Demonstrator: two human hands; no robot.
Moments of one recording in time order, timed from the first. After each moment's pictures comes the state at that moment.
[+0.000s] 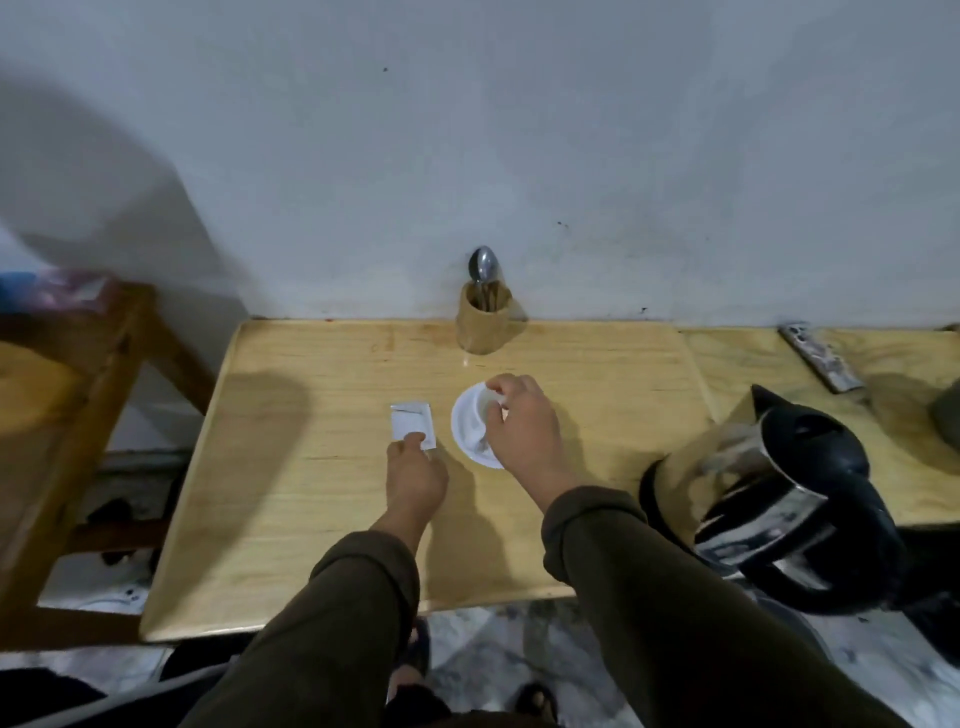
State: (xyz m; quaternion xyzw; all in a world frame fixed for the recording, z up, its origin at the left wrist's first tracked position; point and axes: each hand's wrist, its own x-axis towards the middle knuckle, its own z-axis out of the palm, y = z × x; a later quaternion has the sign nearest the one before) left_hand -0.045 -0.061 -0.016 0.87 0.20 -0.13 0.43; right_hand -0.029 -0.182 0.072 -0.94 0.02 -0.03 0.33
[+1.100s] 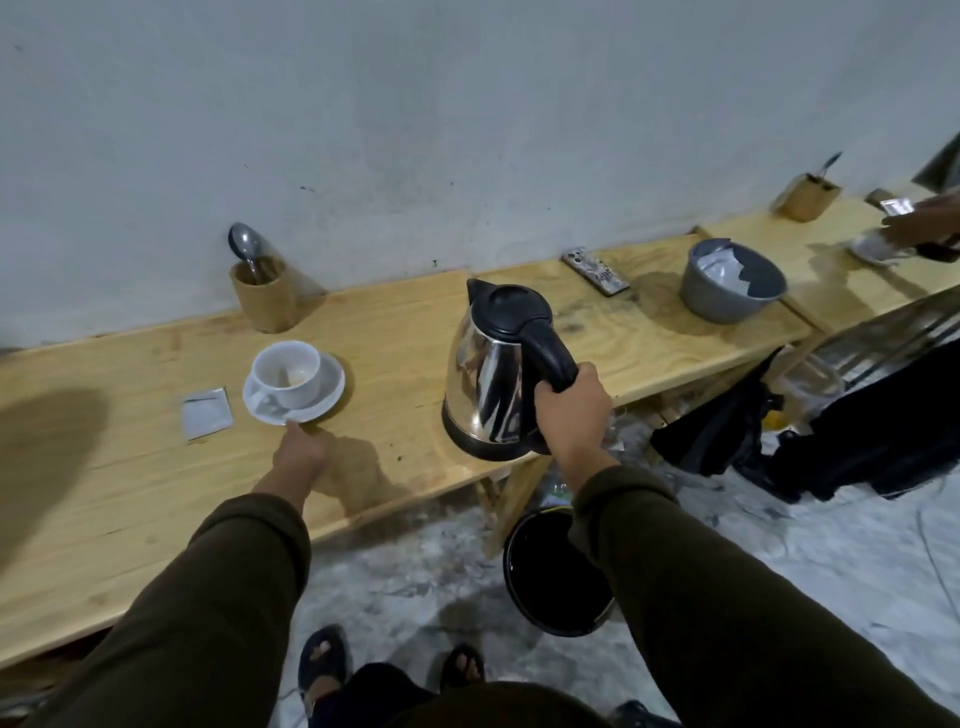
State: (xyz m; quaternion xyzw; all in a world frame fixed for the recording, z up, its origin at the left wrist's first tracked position) left_hand -0.082 -0.178 -0.022 0.84 0.23 -0.22 0.45; right_hand -0.197 -0.432 0.112 -0.81 0.39 -0.15 0.42
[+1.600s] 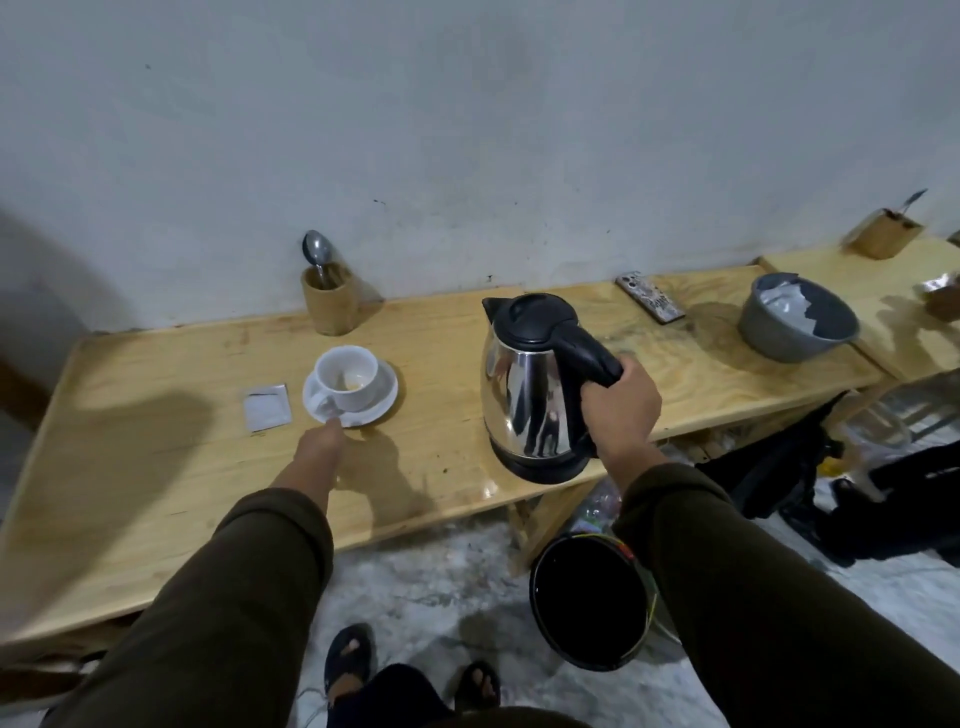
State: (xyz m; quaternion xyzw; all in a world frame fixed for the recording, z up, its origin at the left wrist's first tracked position) left_hand -0.065 -0.143 -0.011 0.70 0.36 -0.21 0.58; right_hand -0.169 -0.423 0.136 -0.83 0.33 -0.17 0.41
